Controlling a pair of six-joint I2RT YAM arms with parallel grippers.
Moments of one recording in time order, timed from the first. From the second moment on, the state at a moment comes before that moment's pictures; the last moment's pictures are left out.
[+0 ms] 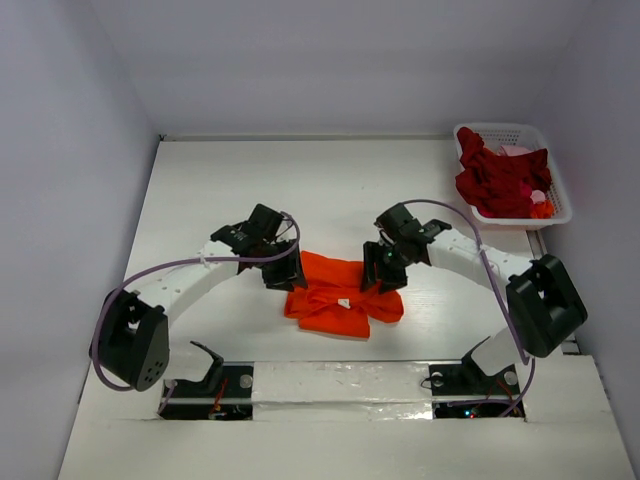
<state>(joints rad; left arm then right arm) -0.53 1.34 0.88 -0.68 0.33 -0.64 0.60 1.53 0.98 -0.65 -0.30 0.60</state>
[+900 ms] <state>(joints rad) -0.66 1.41 0.91 -0.69 0.18 -0.61 0.61 1.47 0.94 -0.67 -0.22 0.63</state>
